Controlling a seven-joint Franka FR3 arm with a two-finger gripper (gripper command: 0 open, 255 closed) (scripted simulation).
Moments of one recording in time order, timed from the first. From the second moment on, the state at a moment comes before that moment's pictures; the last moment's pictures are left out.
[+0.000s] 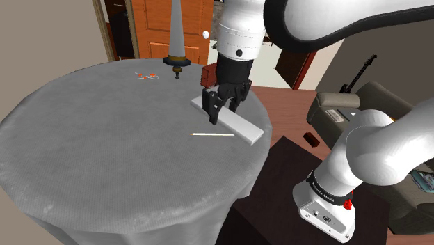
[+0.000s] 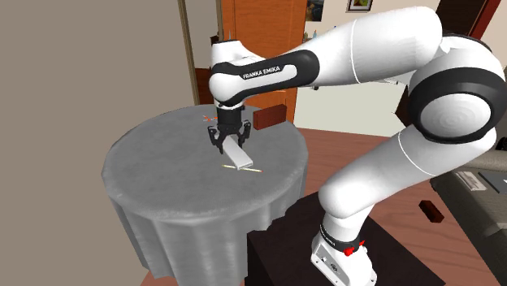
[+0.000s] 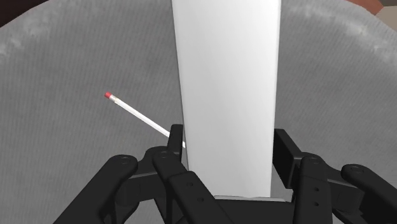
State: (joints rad) arm 0.20 -0.53 0.39 -2.40 0.22 1.91 0.54
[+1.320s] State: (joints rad) arm 0.01 0.01 0.22 -1.89 0.02 1.90 0.29
